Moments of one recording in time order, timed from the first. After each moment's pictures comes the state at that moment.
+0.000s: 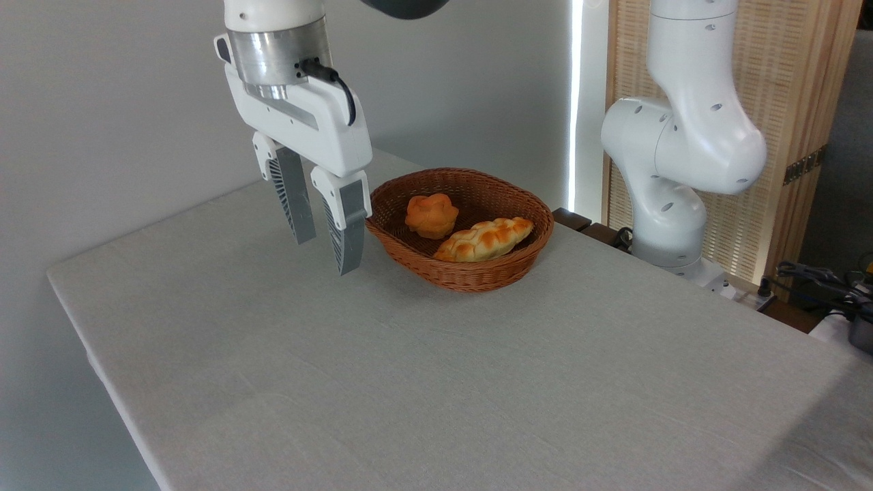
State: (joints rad) arm -0.02 0.00 -0.09 -1.67 -0.05 1.71 0.65
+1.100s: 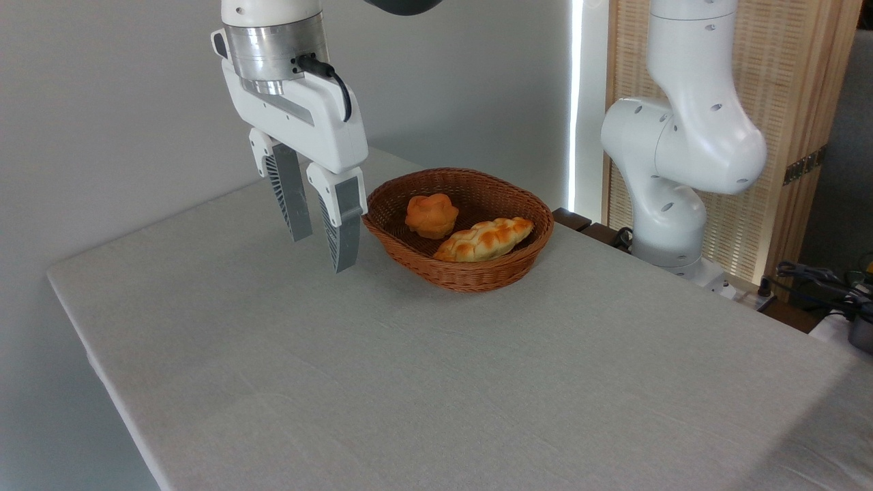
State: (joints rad) arm -0.02 0.00 -0.10 -1.66 -0.05 1.71 0.65
